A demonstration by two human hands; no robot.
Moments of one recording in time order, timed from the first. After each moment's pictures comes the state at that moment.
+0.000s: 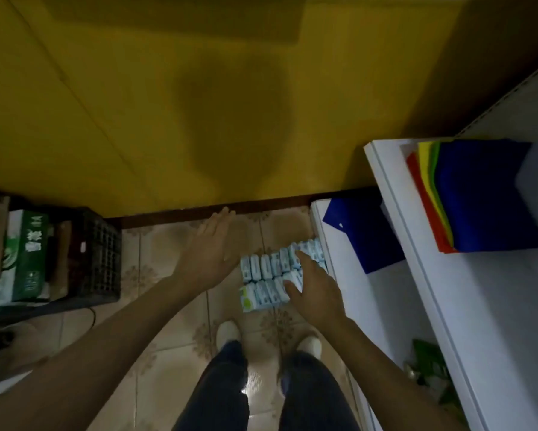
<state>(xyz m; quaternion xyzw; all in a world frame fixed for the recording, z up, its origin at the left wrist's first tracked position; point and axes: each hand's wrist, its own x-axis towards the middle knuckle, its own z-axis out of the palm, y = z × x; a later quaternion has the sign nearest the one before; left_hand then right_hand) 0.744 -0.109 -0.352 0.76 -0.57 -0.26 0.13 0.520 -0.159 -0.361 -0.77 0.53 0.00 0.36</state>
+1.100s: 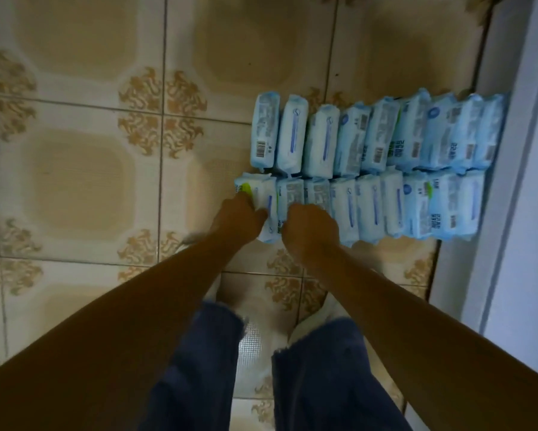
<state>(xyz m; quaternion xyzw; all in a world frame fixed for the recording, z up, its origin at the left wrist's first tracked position) 0.649 -0.128 -1.034 0.83 -0.18 -0.53 0.05 0.551 -0.203 -0.998 -0.81 0.41 0.35 0.24</state>
